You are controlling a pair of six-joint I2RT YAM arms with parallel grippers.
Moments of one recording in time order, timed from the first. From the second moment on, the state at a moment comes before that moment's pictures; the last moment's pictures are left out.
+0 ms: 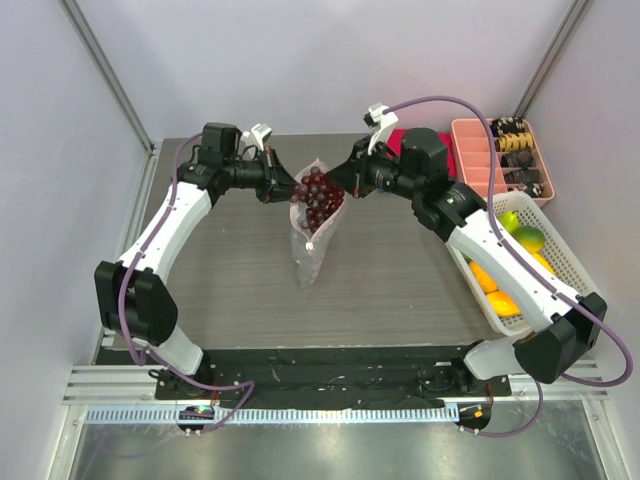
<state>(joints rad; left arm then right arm) -0.27 1.61 1.50 -0.54 0.93 -0.79 0.58 1.39 1.44 -0.22 -0.38 0.29</state>
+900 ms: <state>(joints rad) -0.26 1.61 1.50 -0.51 0.96 -0.81 0.70 1.35 1.50 -0.48 -0.12 0.10</state>
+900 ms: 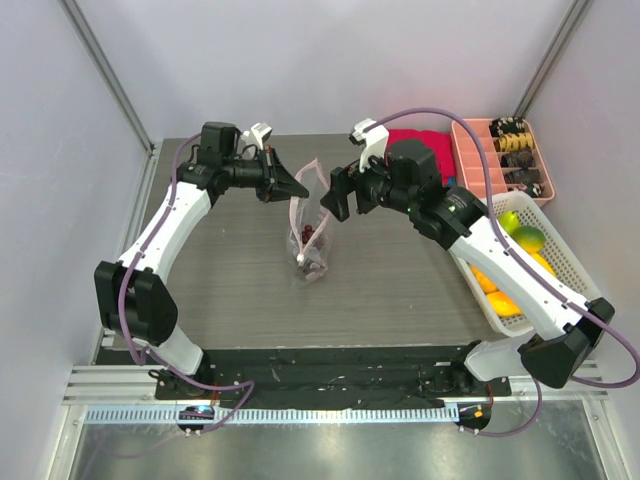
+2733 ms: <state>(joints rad) -0.42 1.53 1.83 -1.12 0.30 -0.28 0.54 1.45 1.64 -0.68 -0.29 0.39</state>
